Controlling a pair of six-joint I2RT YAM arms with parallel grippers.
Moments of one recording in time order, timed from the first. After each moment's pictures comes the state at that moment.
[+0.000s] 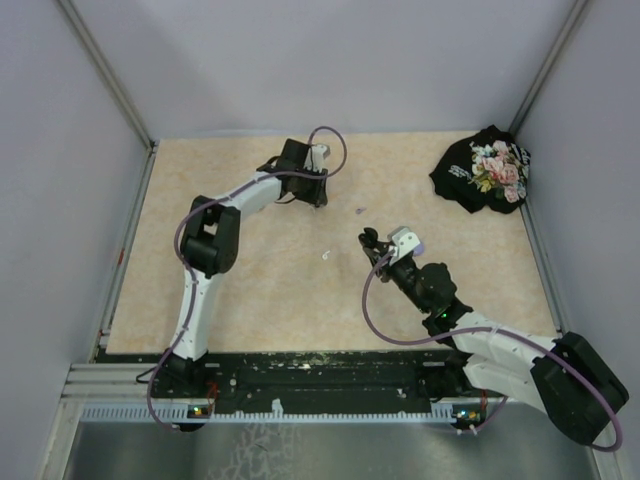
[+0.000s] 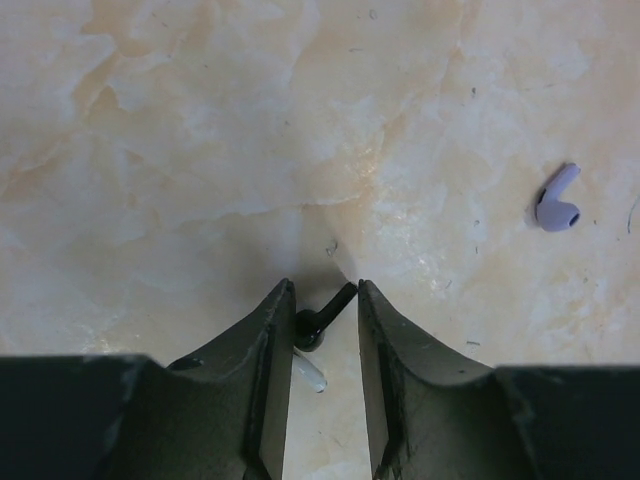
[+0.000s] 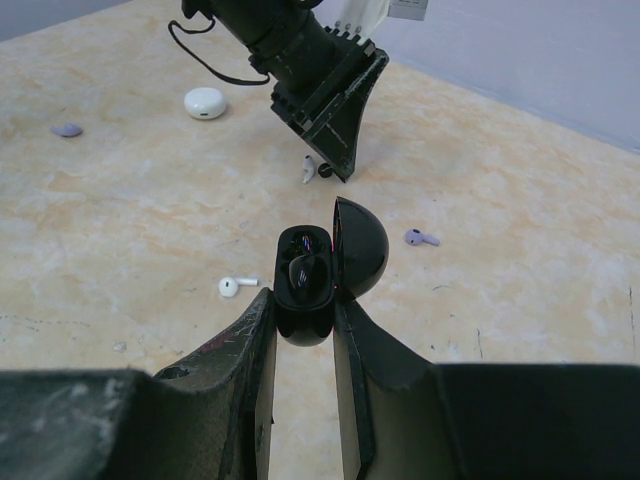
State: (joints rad) left arm -0.46 2.36 1.89 -0.35 0.23 -0.08; right arm 0.66 0.98 0.20 0.80 0.05 -0.09
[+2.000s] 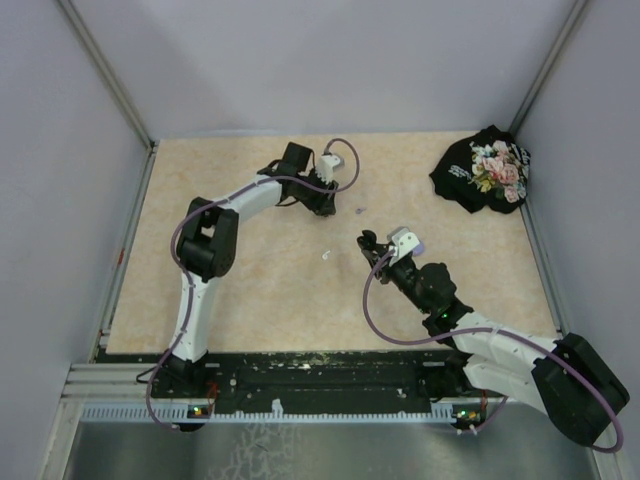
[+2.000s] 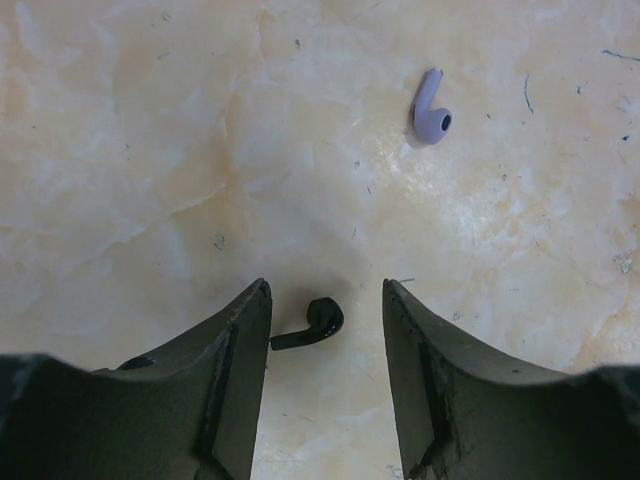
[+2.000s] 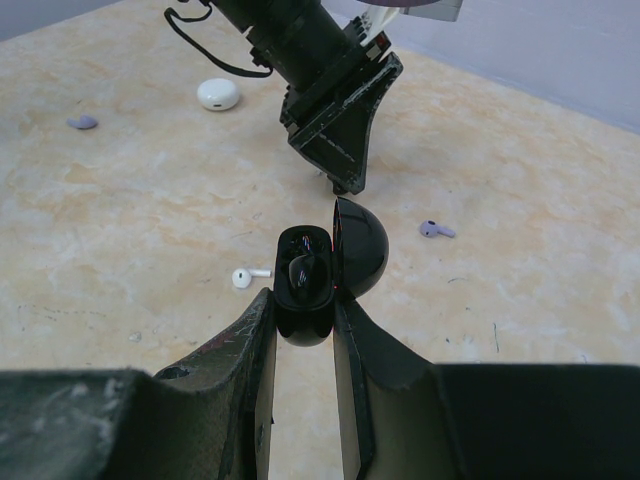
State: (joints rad) left arm -0.49 2.30 1.80 -0.32 0.45 0.24; right arm 0.66 0.98 0.20 0.77 0.02 -0.06
